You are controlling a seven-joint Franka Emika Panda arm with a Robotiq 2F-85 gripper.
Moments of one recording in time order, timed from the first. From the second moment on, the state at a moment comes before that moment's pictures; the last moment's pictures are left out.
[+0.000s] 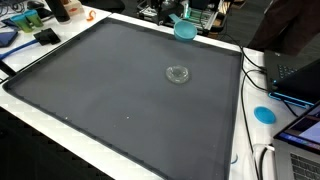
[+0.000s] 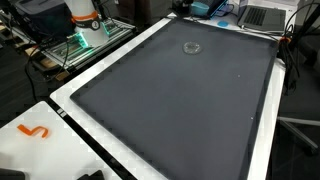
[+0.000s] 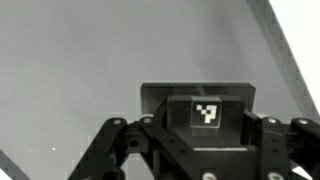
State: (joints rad) arm 0.14 -0.04 0.16 -2.21 -0.07 2.09 -0.71
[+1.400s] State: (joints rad) arm 0.17 0.29 0.19 -2.11 -0.34 2.16 -1.02
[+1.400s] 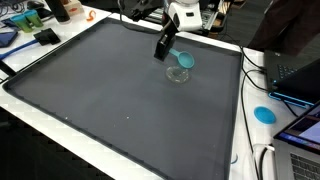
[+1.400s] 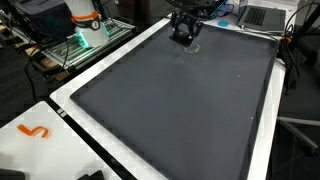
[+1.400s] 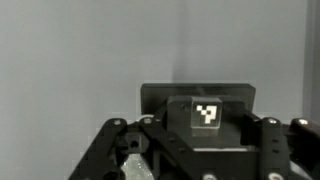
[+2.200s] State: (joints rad) arm 0.19 0.36 0.19 -2.09 -0.45 2.16 -0.88
